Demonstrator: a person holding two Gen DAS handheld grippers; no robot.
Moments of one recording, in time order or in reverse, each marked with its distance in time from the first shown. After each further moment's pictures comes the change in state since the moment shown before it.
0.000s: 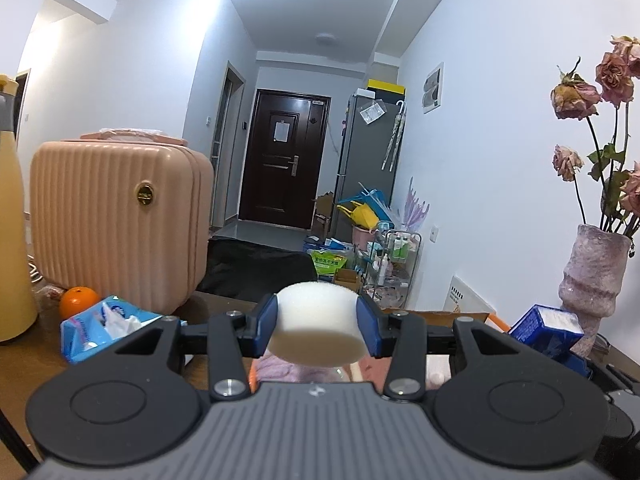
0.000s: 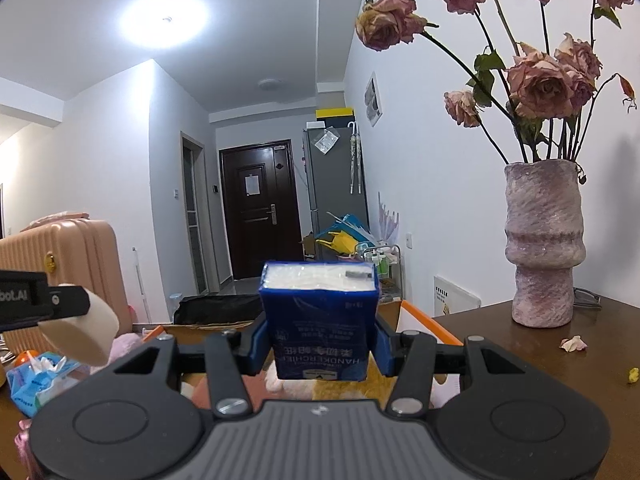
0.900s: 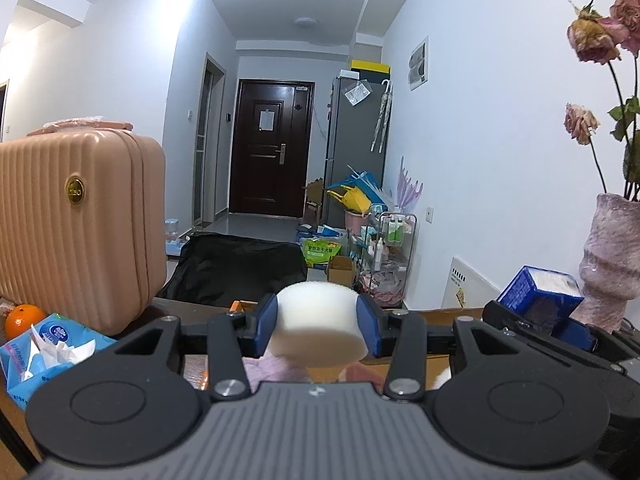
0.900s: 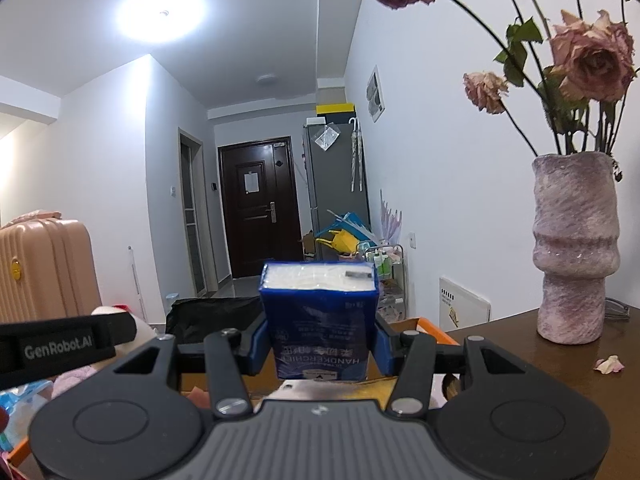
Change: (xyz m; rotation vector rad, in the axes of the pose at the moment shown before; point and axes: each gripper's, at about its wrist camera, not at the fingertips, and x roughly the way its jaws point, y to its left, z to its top) left arm 0.088 -0.025 -0.005 0.070 0.042 -0.017; right arm 0.068 0.001 0.007 -0.004 0.010 0.003
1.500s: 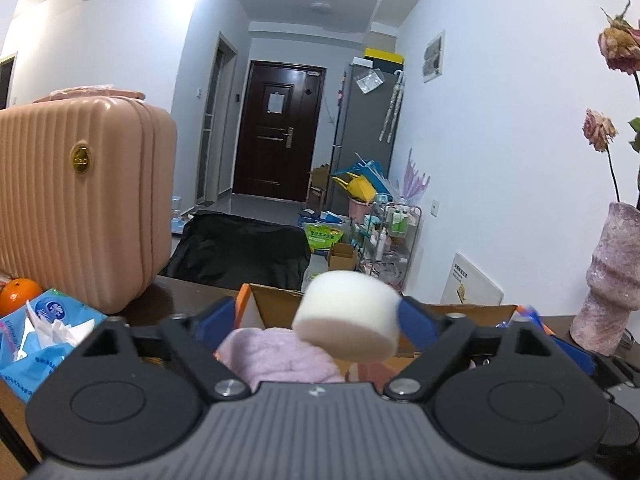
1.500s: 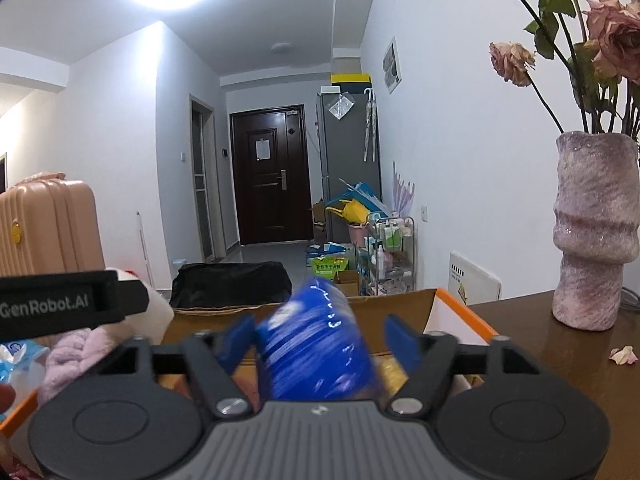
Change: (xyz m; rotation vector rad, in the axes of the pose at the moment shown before) left arm 0.013 0.018 -0.001 -0.064 0.047 0.002; right arm 0.015 0.005 -0.009 -0.036 0.096 0.027
